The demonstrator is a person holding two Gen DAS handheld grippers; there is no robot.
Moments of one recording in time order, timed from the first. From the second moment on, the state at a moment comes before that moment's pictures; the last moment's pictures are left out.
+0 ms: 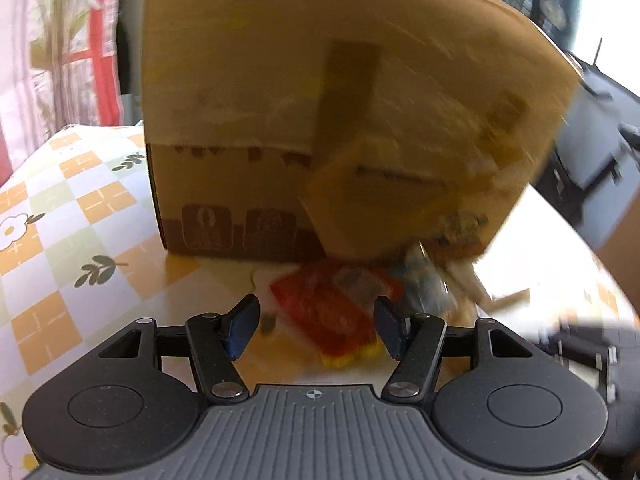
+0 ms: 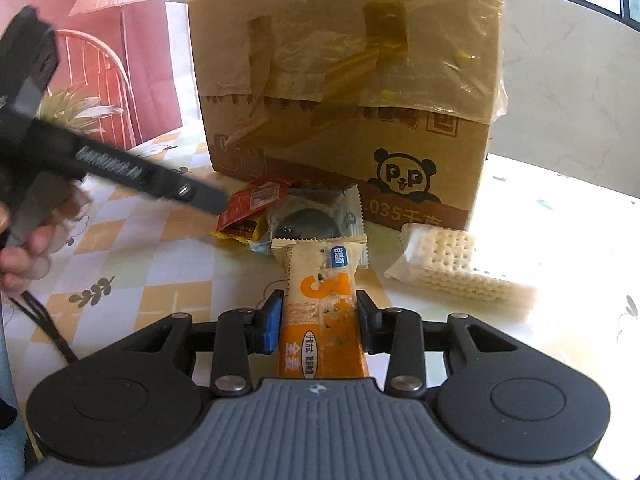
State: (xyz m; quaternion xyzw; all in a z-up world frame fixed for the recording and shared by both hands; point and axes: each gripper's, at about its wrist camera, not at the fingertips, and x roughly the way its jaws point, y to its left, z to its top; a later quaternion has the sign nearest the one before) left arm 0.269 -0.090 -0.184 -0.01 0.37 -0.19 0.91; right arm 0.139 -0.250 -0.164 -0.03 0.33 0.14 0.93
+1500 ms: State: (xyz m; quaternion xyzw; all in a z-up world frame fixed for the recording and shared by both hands) left arm 0.274 -0.099 -0.216 0.03 0.38 -0.08 0.92; right arm 0.139 -0.251 -0.166 -0.02 0.34 0.14 0.93
